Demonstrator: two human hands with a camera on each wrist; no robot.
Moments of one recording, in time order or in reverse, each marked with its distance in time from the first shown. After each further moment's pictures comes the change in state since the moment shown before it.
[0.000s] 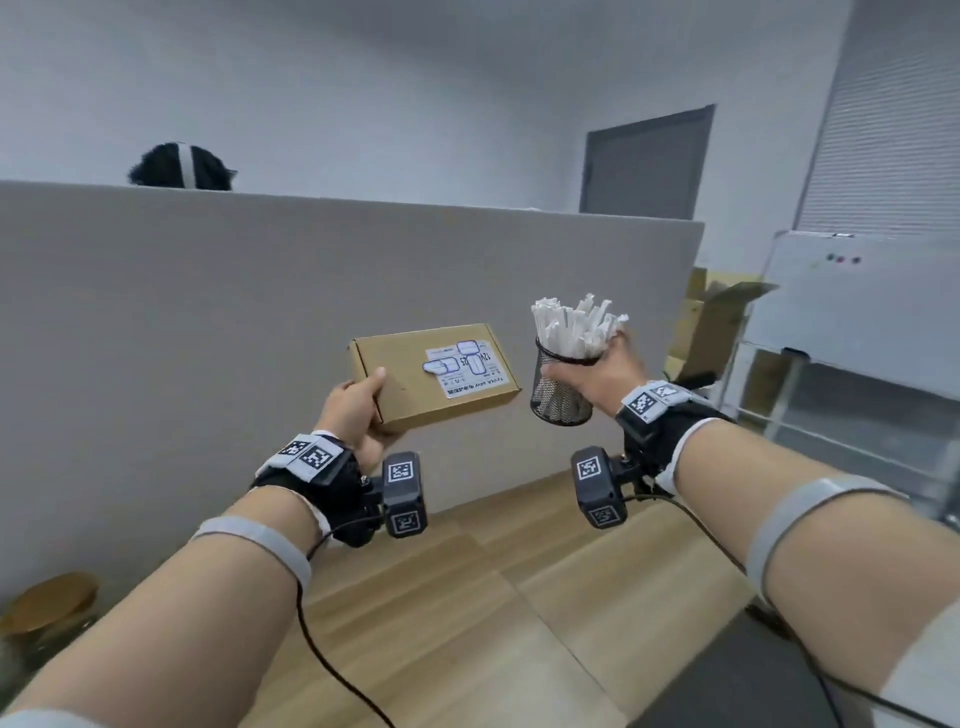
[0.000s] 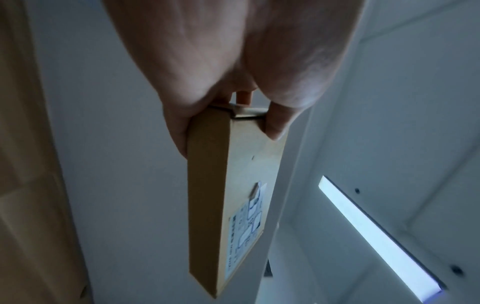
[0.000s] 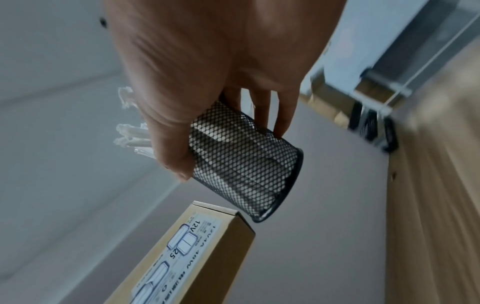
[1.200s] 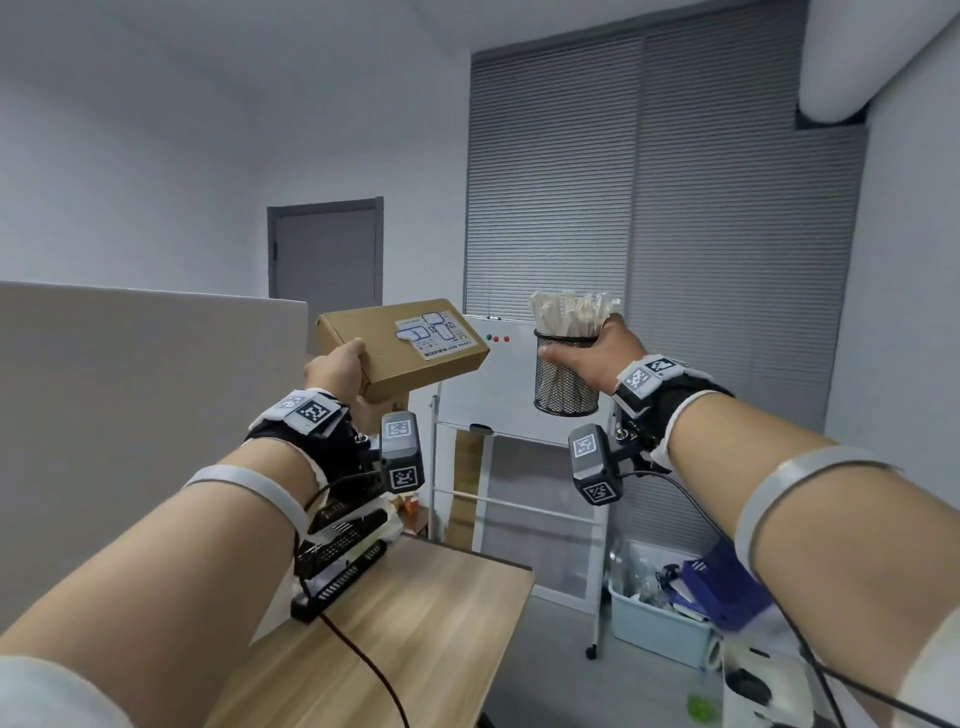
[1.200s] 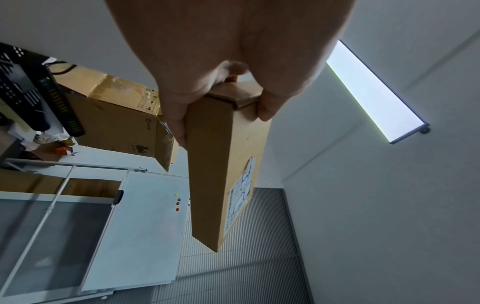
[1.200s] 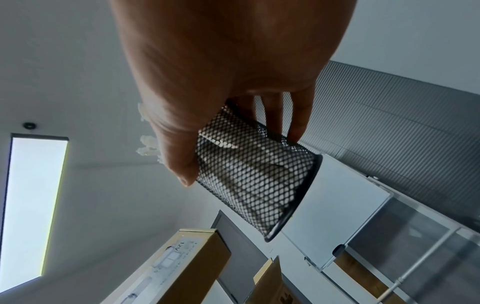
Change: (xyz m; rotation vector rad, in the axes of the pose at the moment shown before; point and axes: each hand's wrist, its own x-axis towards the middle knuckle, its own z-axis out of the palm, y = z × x) left_hand 0.224 -0.172 0.758 -0.065 -0.410 -0.054; right_hand 0.271 0.273 -0.563 -0.415 0.558 0.141
